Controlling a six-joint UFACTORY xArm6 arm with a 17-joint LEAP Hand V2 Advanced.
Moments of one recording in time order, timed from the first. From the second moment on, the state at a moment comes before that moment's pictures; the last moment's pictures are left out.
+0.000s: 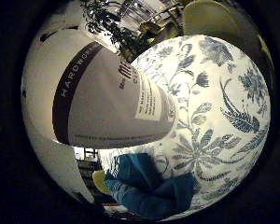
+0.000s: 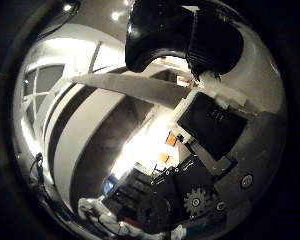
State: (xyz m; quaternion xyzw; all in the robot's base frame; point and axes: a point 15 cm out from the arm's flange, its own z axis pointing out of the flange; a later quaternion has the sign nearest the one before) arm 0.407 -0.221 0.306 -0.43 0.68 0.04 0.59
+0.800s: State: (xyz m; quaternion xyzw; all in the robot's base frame) arm 0.345 -0.052 0.429 -0.81 0.56 0.14 0.08
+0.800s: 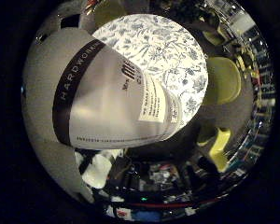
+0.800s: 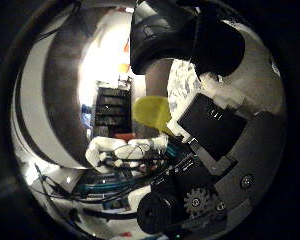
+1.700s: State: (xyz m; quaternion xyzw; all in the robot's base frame) arm 0.337 0.045 0.356 -0.75 0.62 -0.02 -0.24
